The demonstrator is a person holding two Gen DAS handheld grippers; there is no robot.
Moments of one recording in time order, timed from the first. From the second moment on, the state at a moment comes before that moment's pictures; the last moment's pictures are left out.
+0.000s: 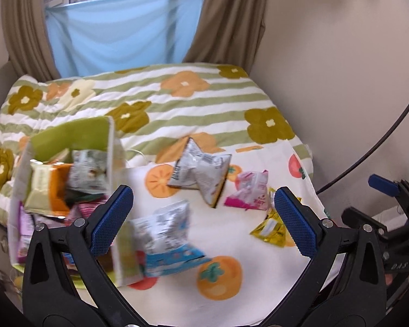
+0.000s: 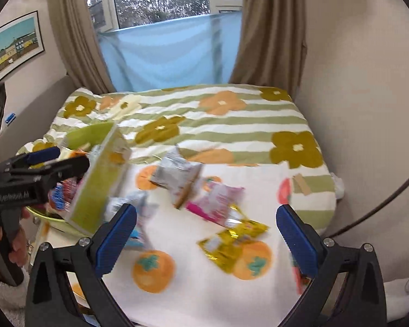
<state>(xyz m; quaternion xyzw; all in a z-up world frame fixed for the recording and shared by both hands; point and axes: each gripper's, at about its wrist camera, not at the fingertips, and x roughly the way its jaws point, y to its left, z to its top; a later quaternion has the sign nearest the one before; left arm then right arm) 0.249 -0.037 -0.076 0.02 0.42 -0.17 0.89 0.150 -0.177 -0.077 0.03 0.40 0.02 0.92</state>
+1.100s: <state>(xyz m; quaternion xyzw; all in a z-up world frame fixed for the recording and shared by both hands) 0.425 -0.150 -0.279 0.26 0.56 -0.14 0.77 0.238 -0.226 -0.253 0.17 0.56 0.00 0.81</state>
